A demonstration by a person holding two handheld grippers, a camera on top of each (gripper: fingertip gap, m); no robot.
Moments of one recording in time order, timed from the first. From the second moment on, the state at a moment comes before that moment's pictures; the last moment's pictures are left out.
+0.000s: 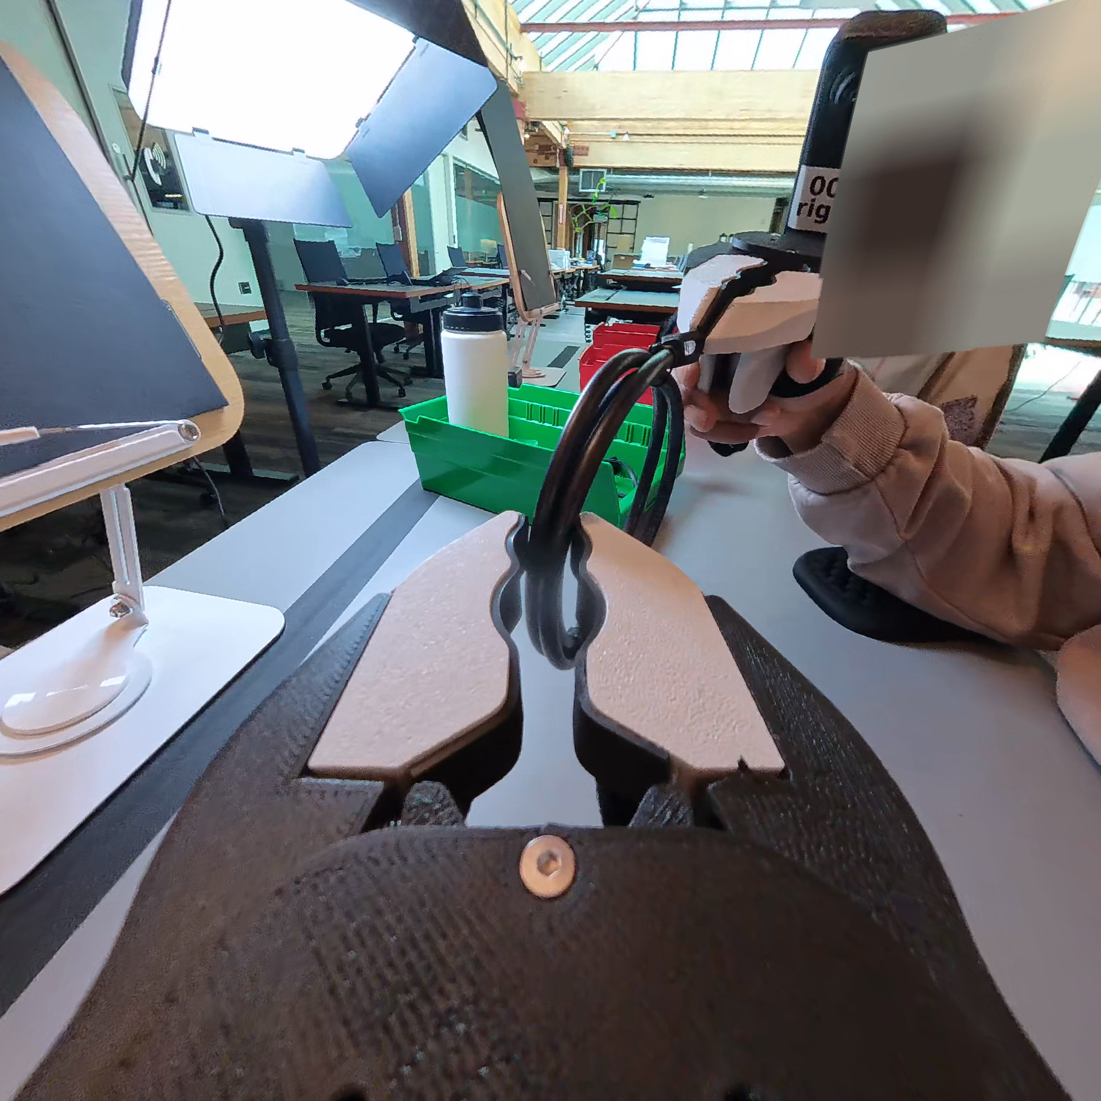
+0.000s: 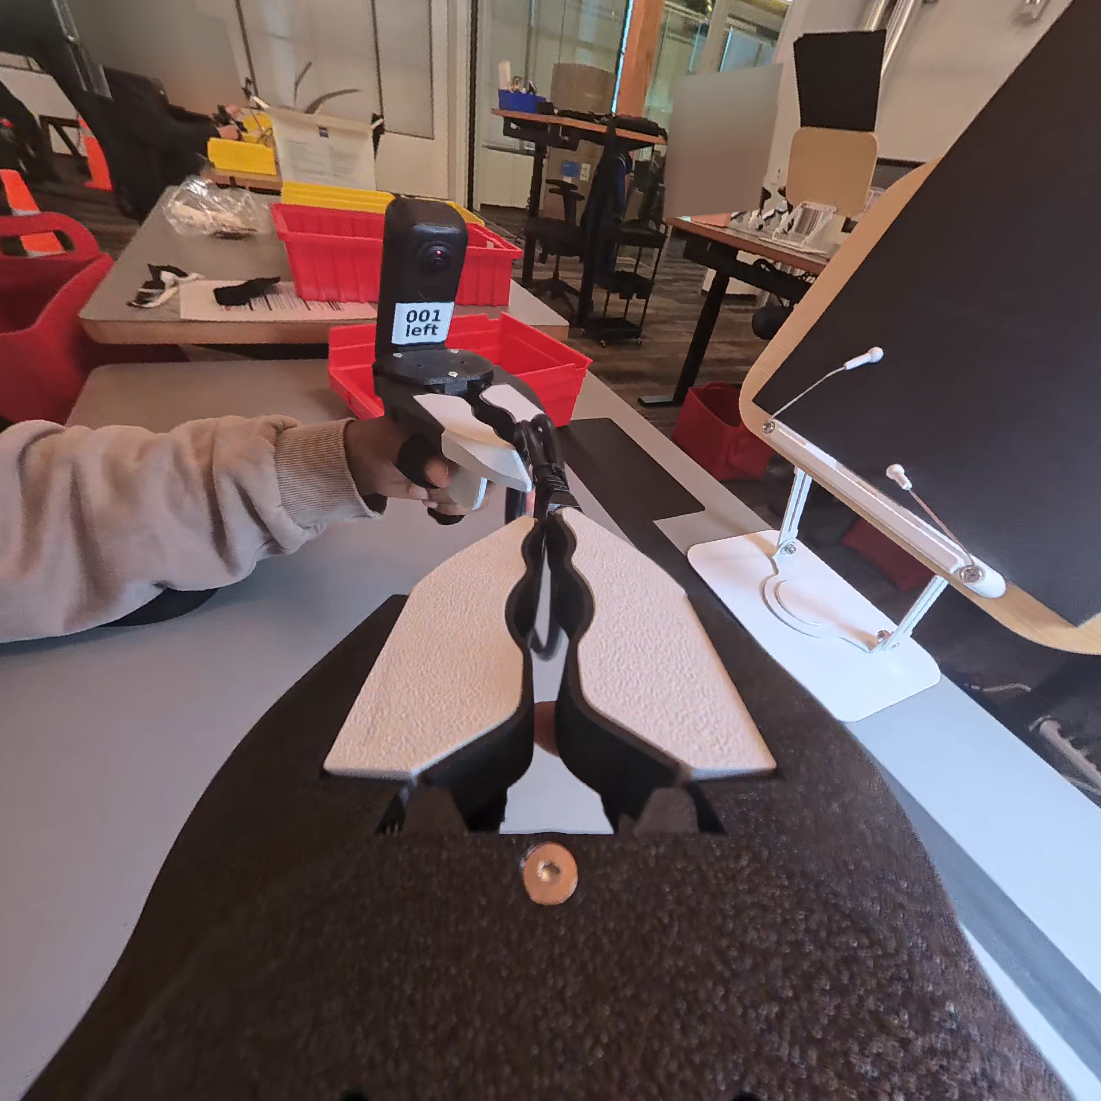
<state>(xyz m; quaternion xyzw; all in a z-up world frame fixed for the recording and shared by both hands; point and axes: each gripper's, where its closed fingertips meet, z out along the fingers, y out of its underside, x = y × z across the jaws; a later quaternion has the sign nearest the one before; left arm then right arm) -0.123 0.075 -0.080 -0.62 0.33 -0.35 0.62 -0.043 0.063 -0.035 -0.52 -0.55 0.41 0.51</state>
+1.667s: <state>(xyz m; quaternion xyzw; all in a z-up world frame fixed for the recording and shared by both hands) -0.151 0.118 -0.104 -0.63 -0.05 -0.66 0.41 -0.096 0.067 -0.113 -0.21 -0.67 -0.16 0.70</state>
